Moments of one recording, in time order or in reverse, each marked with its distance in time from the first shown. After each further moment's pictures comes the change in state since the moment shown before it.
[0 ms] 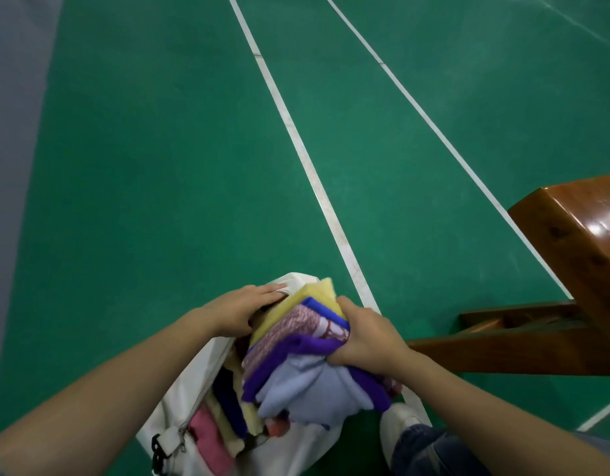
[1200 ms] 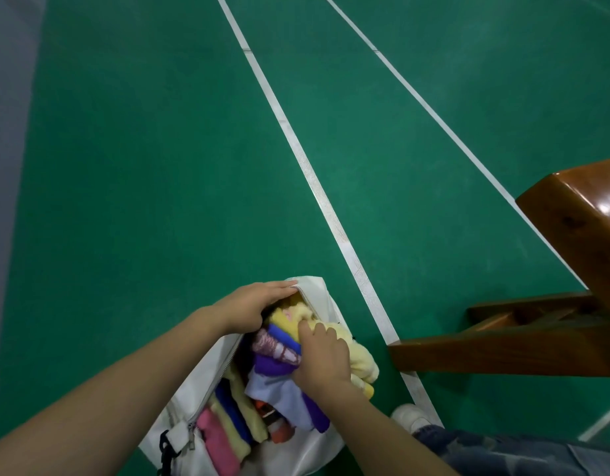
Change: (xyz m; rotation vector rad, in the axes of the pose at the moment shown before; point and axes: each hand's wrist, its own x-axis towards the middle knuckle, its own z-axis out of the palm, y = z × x) left_hand 0.026 0.016 -0.016 -0.121 0.058 -0.003; right_hand 0.039 -0.019 0.091 -0.282 0.008 0.211
